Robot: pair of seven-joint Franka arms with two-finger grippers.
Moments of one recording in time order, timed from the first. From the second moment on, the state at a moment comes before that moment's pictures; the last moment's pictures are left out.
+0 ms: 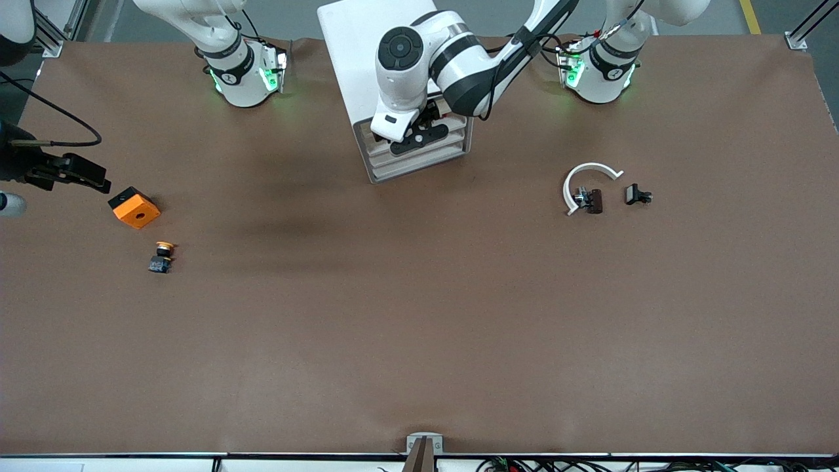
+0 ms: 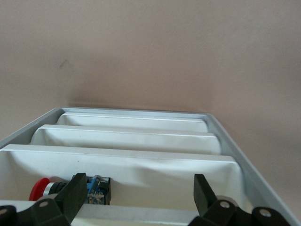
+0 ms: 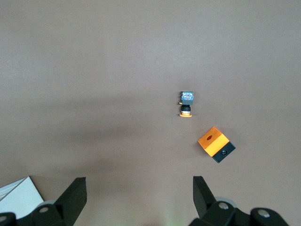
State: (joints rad) left arm -0.70 0.40 -0.35 -1.71 -0.09 2.03 -1.36; right arm 0.02 0.06 -0.05 -1.50 -0.02 1.47 0.03
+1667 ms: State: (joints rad) left arm 0.29 -0.02 -0.33 -1.79 -0.05 1.63 -0.04; right arm 0.00 -0.10 -0.06 -1.56 0.00 1.43 0.03
